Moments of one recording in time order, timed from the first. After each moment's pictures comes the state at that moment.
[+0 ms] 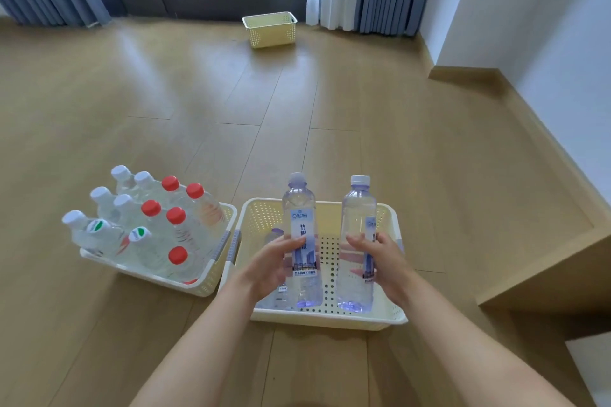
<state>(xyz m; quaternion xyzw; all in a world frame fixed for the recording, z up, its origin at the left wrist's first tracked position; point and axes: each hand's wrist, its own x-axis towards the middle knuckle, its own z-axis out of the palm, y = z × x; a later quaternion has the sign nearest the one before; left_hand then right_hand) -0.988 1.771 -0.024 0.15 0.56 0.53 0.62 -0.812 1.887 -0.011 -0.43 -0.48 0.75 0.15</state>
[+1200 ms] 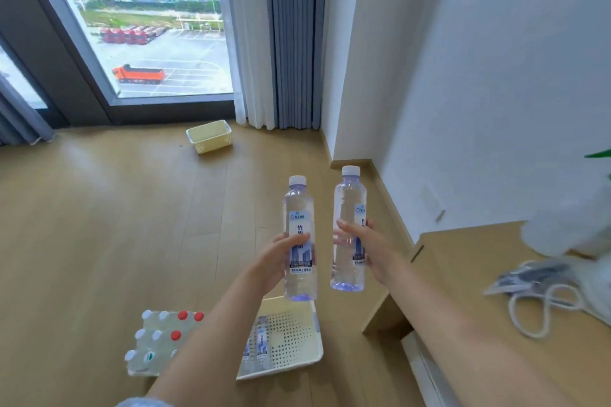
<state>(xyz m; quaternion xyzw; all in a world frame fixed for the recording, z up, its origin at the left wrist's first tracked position) -0.903 1.837 0.582 0.25 0.51 0.49 0.66 -0.725 1.913 0.608 -0.49 -0.46 0.70 0.25</state>
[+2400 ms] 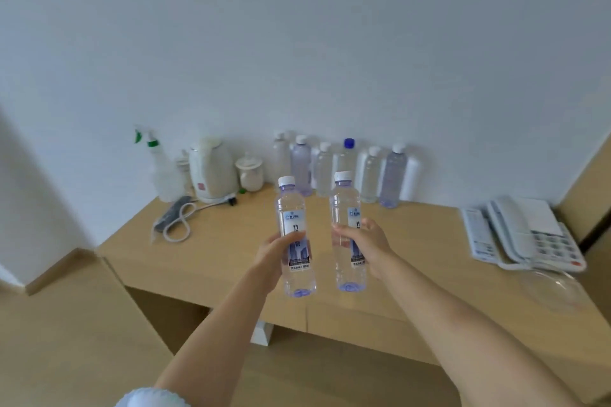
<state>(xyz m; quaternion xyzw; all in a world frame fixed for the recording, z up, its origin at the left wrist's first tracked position) -0.445 1.581 0.663 0.54 0.30 0.16 0.77 -0.313 1.441 0.692 -0.69 -0.16 0.32 0.63</state>
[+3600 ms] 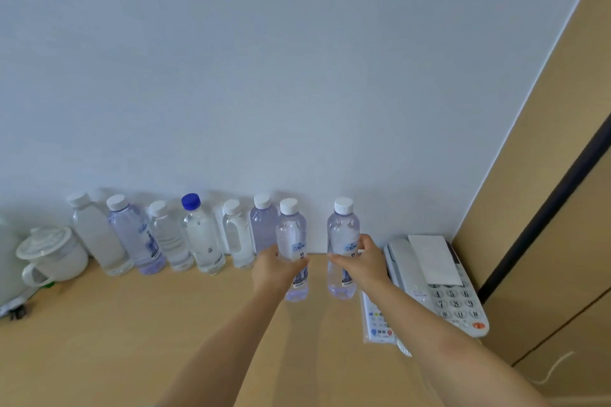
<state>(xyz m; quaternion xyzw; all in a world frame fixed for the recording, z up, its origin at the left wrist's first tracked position) -0.070 1.492 0.639 0.76 0.37 0.14 0.51 0.008 1.344 0.658 -0.82 -0.09 0.14 0.54</state>
